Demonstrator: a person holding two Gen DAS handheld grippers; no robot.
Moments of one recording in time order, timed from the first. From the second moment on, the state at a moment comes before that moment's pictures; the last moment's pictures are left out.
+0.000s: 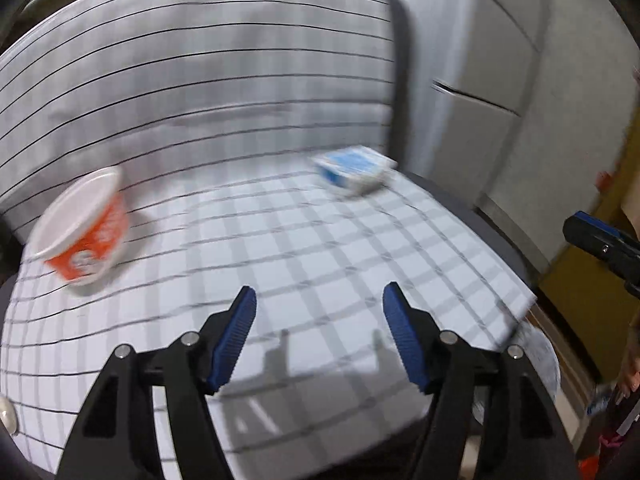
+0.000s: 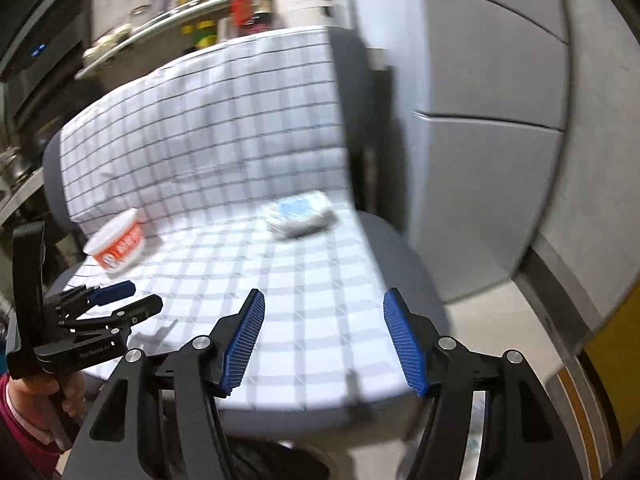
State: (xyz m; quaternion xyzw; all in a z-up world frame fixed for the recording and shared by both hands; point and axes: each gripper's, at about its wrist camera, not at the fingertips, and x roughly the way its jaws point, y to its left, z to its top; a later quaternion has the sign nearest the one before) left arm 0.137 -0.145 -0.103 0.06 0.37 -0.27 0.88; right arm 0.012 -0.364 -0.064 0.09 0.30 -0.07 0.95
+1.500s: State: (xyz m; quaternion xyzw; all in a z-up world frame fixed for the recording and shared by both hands) left arm 0.230 -0.046 -0.119 0.01 0.40 -0.16 0.90; right arm 0.232 -0.354 -0.106 0.29 0.34 0.03 0.90
